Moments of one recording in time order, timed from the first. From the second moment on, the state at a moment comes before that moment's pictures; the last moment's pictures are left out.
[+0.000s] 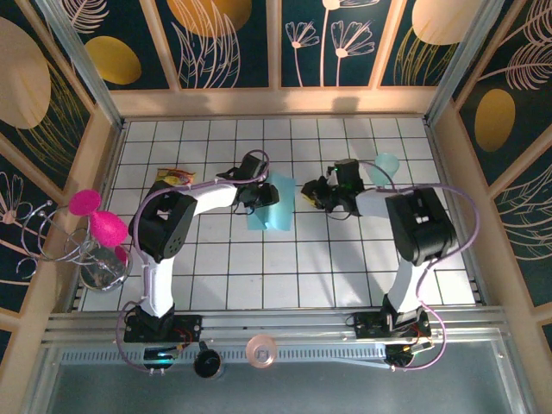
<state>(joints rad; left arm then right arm) -0.56 2.02 1.27 -0.25 0.19 -0.71 0.33 1.81 0.88 0.20 -0.55 0.99</state>
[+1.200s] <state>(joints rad) -0.51 1.74 1.13 0.14 0.64 -0.90 0.32 1.68 0.71 0.72 -0.81 1.09</state>
